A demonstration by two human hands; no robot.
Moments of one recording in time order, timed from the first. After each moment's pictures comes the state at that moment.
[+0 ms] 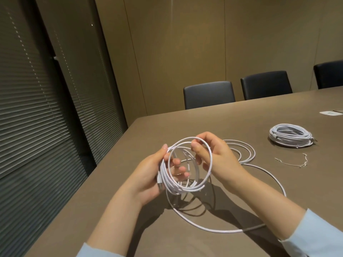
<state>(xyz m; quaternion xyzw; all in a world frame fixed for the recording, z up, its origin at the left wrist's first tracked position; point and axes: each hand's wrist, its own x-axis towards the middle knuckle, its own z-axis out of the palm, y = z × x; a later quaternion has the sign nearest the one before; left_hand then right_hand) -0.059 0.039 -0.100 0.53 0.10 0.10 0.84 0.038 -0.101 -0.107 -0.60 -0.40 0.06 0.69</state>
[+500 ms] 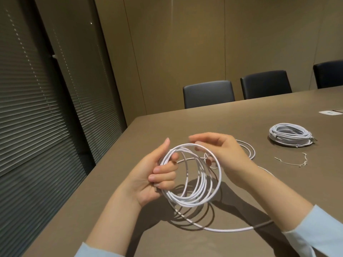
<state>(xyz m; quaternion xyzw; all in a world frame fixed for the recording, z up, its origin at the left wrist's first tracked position) -0.066 0.047 -0.096 0.45 0.00 -0.07 0.89 0.050 -0.110 -0.100 -0.60 -0.37 0.10 0.70</state>
